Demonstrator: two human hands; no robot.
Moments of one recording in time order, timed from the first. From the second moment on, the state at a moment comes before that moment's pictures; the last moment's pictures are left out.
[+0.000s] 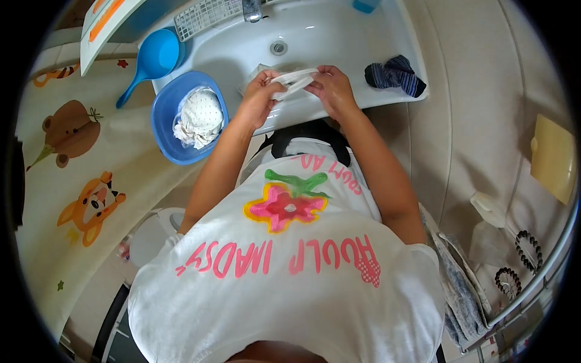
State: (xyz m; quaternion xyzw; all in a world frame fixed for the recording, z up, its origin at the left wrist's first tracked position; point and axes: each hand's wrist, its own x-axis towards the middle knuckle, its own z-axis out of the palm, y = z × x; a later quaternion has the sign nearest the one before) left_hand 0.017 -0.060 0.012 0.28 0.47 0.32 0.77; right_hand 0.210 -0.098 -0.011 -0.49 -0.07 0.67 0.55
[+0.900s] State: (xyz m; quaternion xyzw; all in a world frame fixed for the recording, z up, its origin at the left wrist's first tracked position) left_hand 0.030 -0.043 -0.016 0.60 0.53 0.33 0.50; right_hand 0.217 -0.094 0.036 -0.47 -0.19 0.76 0.40
